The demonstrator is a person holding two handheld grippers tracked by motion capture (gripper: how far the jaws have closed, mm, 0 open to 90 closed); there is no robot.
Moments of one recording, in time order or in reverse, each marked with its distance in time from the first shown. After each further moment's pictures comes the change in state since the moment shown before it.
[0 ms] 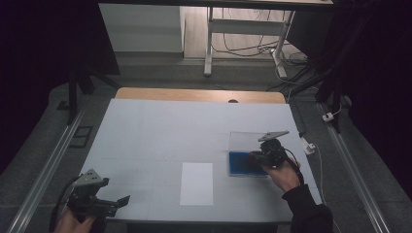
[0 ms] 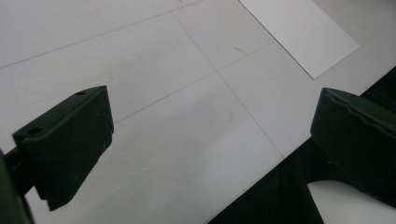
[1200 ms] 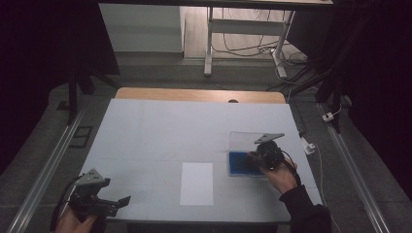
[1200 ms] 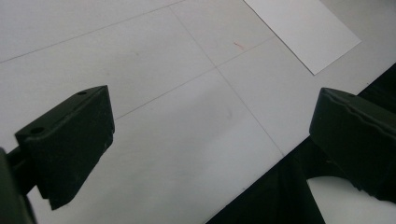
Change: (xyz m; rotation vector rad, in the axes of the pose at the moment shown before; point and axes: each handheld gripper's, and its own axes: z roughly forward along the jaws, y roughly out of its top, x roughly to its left) left arm 0.000 0.001 0.002 0.017 -0.006 0.001; right arm 0.012 0.001 0.003 0.005 -0.053 -0.051
